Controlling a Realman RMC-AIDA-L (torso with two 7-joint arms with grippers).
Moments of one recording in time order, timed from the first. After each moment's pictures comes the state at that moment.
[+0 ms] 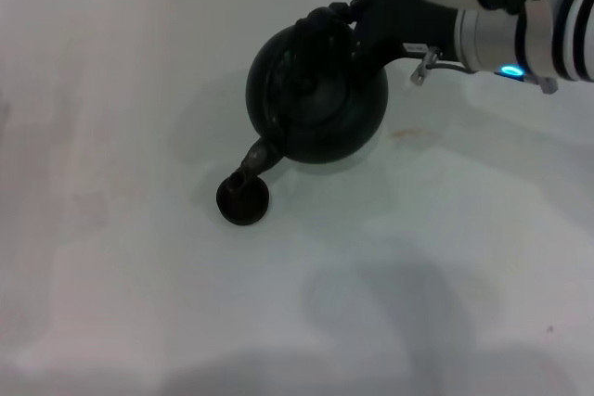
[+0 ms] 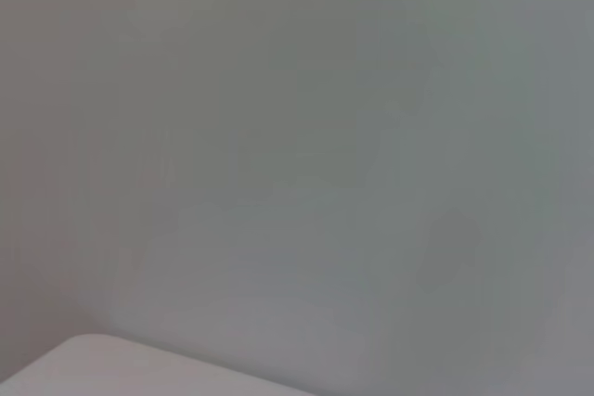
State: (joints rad) left arm -0.32 -2.07 0.36 0.06 -2.11 -1.16 2.59; right arm 0.31 2.01 -1.82 -1.51 -2.24 -0.73 2.31
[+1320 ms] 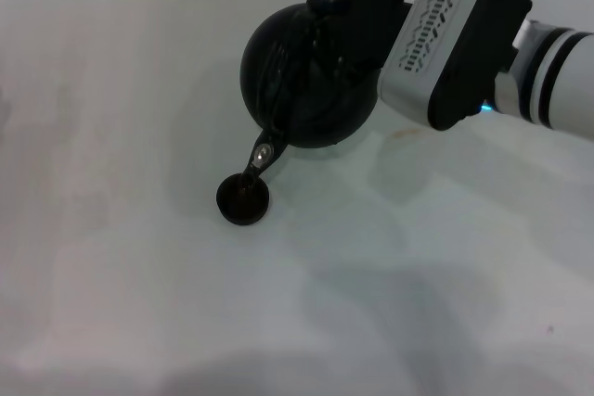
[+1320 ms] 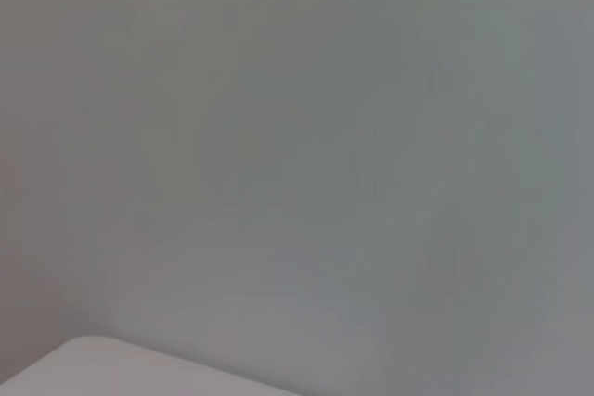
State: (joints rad) left arm -0.32 -2.08 0.35 0.06 -2.12 -1.16 2.59; right arm 0.22 2.01 -2.00 -1.50 -2.23 -0.40 1.95
